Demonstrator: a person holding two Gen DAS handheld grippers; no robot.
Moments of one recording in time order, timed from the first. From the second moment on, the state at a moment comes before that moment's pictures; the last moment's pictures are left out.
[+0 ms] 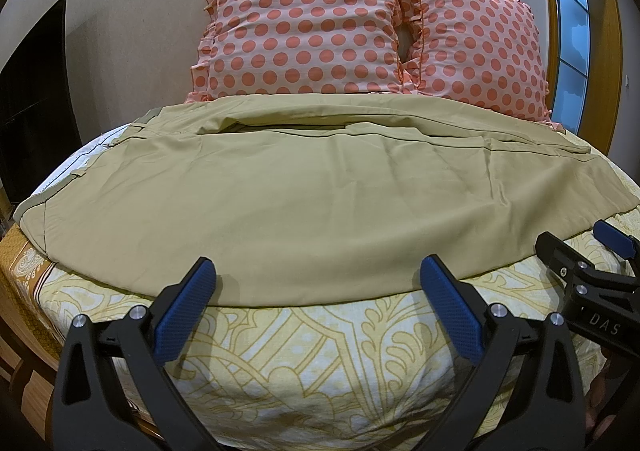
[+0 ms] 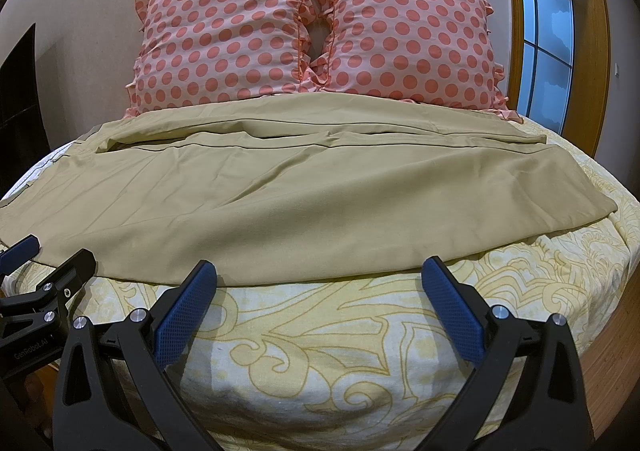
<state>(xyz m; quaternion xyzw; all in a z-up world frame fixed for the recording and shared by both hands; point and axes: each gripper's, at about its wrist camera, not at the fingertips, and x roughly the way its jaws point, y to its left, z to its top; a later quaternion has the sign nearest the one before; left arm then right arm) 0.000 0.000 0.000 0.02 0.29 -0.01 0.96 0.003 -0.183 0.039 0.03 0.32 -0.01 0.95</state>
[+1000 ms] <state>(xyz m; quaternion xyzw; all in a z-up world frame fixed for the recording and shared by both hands) 0.039 0.043 0.070 -0.04 0.25 0.04 0.97 0.153 -0.337 0.130 0.12 0.33 -0.10 0.93</state>
